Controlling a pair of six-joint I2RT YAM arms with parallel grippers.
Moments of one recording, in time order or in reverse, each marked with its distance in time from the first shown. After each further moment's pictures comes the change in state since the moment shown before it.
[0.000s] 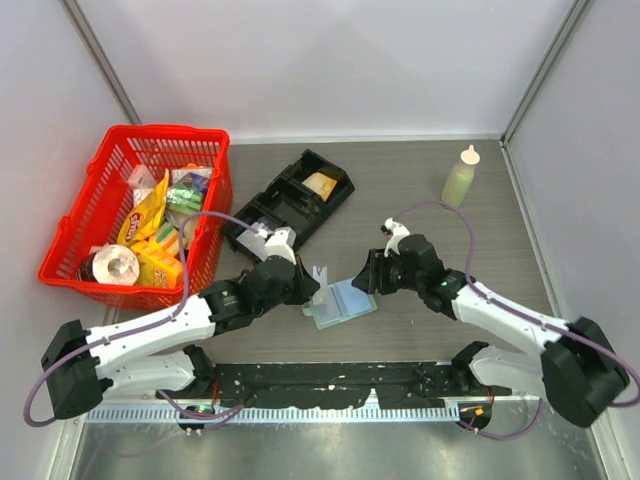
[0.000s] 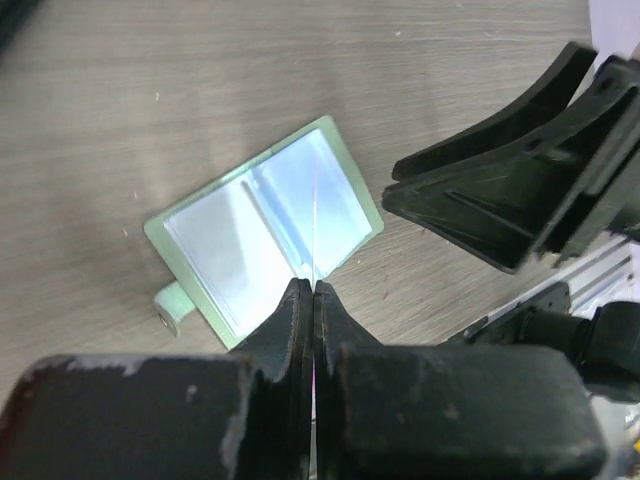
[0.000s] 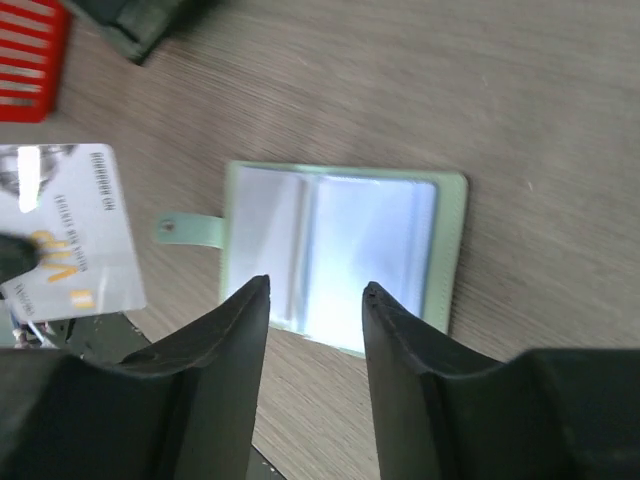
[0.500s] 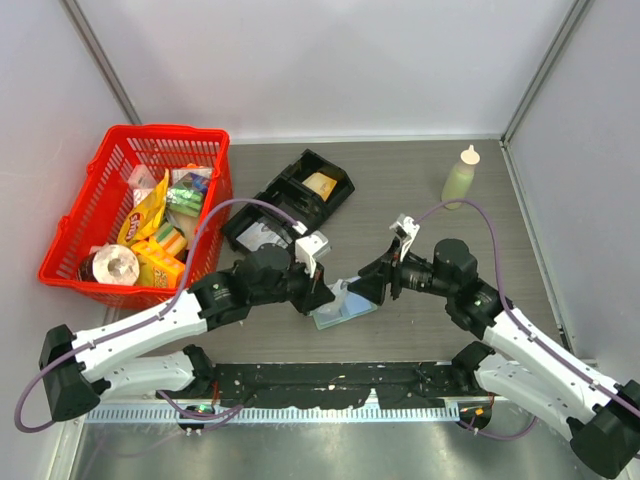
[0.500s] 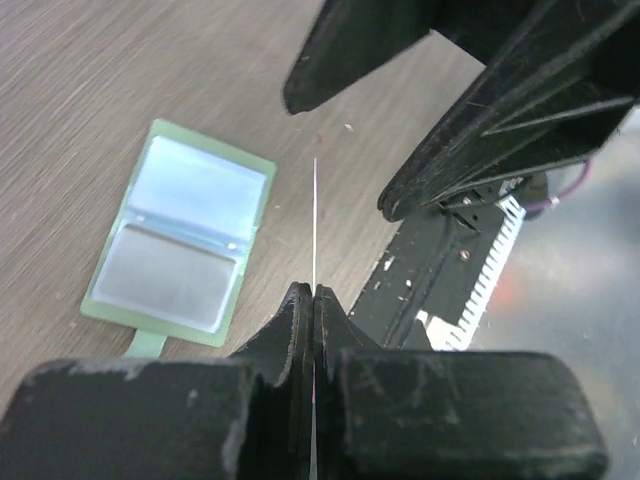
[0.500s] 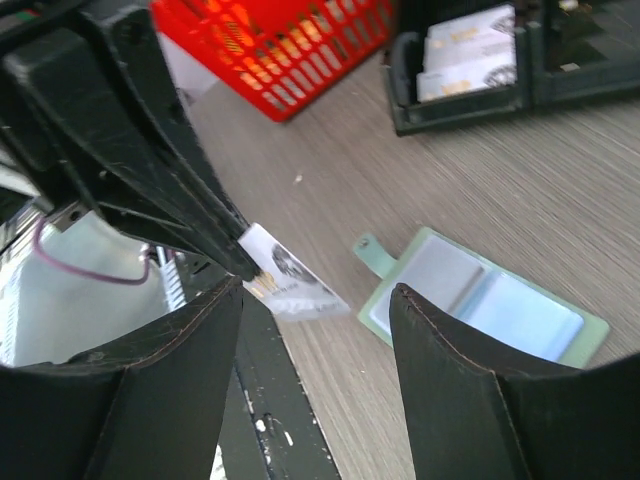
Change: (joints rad) left arm 0.000 -0.037 0.163 -0.068 0.400 0.576; right arm -0.002 -0.397 0.031 0.013 -0.307 -0.162
